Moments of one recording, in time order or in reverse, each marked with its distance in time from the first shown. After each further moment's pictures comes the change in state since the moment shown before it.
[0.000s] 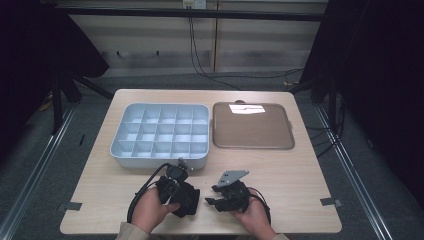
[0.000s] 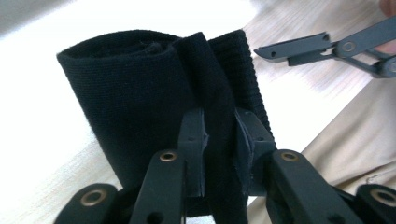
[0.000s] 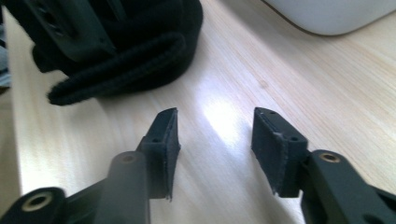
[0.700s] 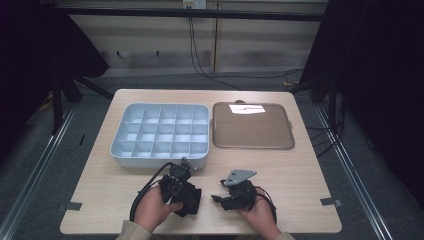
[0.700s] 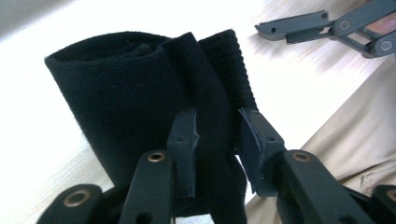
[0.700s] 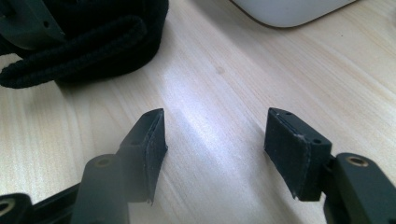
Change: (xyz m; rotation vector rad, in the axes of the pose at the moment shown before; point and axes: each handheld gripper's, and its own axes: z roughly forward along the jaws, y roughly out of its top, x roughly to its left) left arm -0.005 0.005 0.001 0.014 -0.007 0.020; right arm -0.015 -0.013 -0.007 -0.034 -0.070 -0.022
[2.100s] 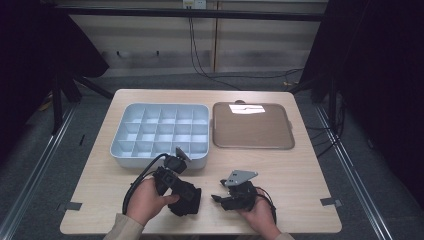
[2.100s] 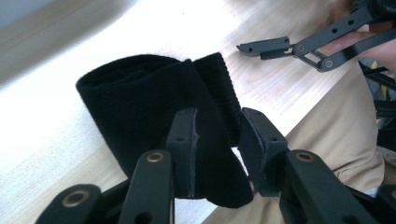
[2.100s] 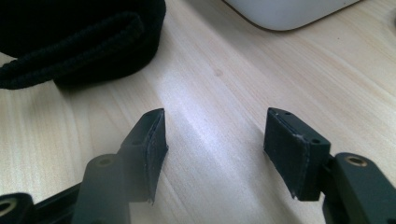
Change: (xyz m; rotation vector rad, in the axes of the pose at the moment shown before) left arm 0.001 0.006 -0.033 -0.038 -0.021 -0.010; right arm 0.000 -0.003 0.000 -0.027 -0.008 0.005
